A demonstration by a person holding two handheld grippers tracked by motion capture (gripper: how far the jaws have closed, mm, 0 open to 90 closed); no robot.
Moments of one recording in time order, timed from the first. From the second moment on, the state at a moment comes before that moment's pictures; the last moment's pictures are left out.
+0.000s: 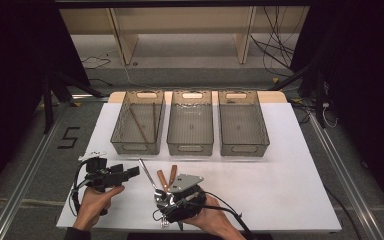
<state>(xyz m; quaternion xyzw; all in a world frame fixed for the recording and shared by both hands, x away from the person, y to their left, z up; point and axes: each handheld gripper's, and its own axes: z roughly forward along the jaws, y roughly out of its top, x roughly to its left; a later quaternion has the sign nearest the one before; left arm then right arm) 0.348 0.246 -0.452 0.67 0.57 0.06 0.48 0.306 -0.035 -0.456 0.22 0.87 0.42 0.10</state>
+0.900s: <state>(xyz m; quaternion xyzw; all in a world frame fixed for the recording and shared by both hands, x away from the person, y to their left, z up) 0.343 0.243 -0.445 0.67 0.55 0.07 0.49 0.315 -0.001 -0.472 0.17 0.91 0.37 0.11</state>
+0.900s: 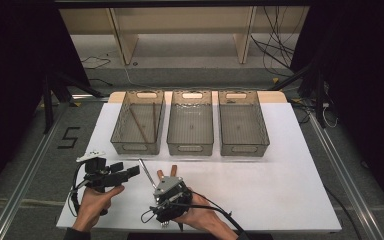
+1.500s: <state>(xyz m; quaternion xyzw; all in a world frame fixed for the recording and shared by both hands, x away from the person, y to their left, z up) 0.344 0.244 -0.446 0.67 0.55 0.07 0.49 0.323 0.014 -0.487 0.15 0.93 0.32 0.12</state>
